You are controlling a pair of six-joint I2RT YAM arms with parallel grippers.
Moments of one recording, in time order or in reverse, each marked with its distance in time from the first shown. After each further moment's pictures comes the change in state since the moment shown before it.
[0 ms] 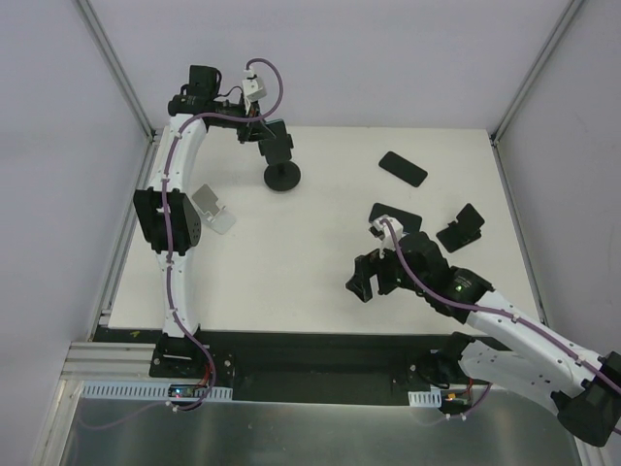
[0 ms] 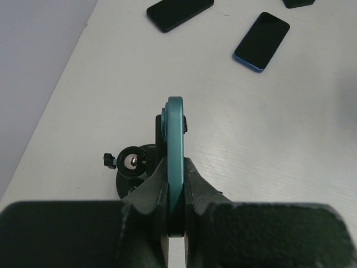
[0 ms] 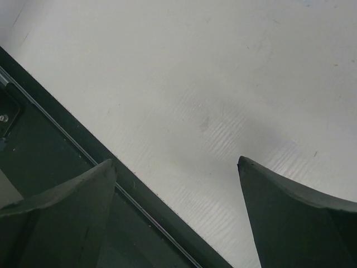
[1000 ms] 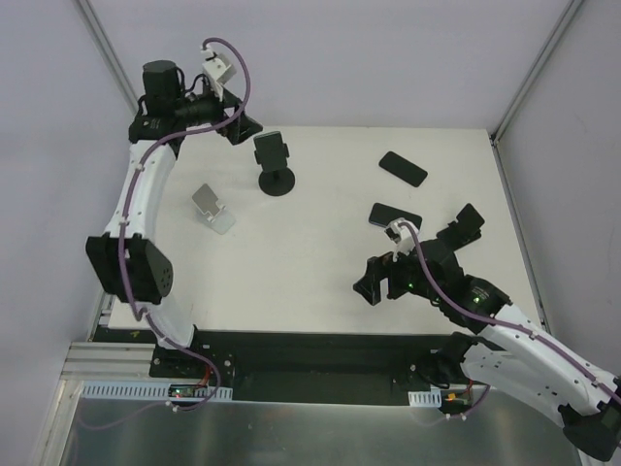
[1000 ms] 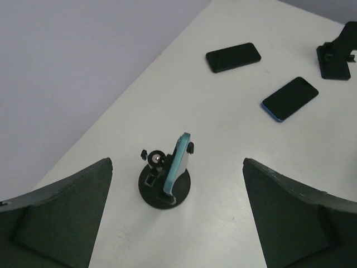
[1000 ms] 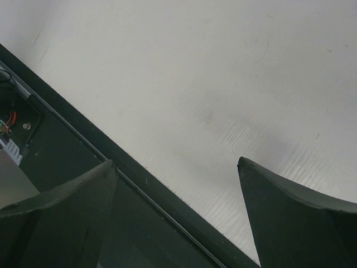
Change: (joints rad) left arm 0.033 -0.417 -0.418 0.380 -0.170 -0.349; right arm -0.003 -0.138 -0.025 -0.056 0.006 0.085
